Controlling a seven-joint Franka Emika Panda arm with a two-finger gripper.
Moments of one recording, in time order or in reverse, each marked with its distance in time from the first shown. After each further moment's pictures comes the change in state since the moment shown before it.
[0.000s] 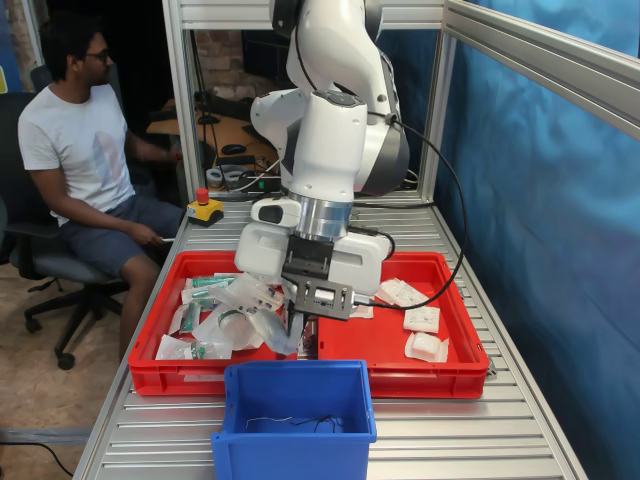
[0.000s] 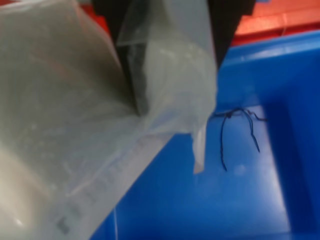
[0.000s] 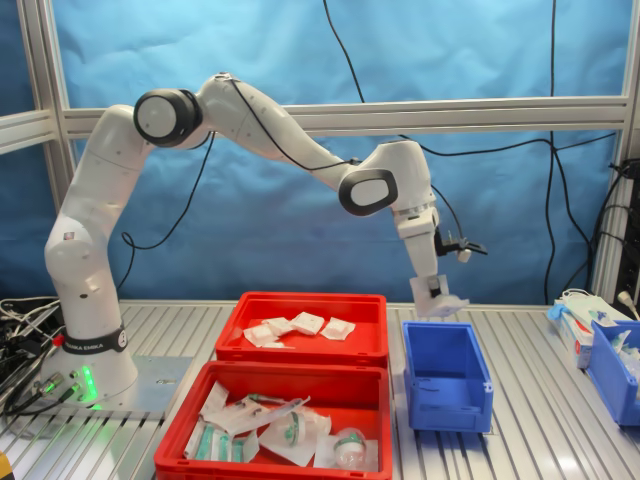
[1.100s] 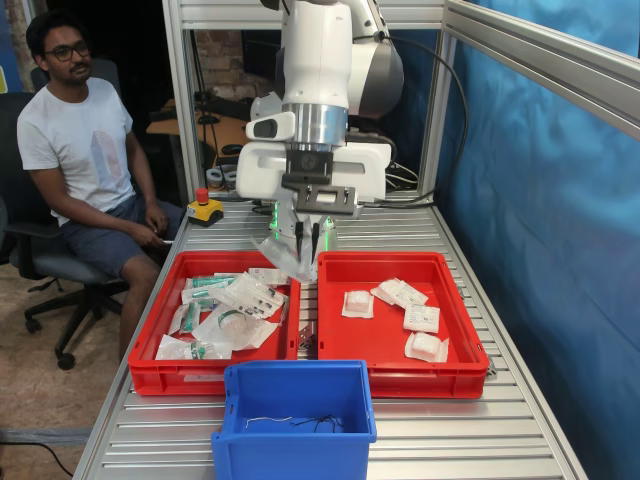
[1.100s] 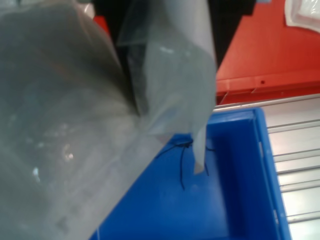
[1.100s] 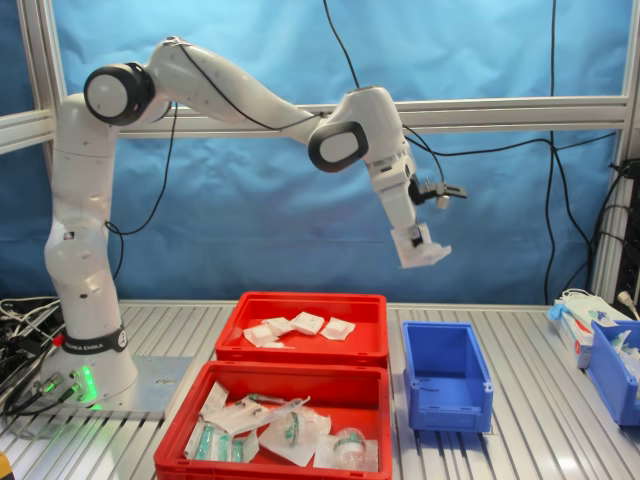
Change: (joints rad) arm 0.000 -0.276 0.033 -0.141 0.000 -0.017 0.000
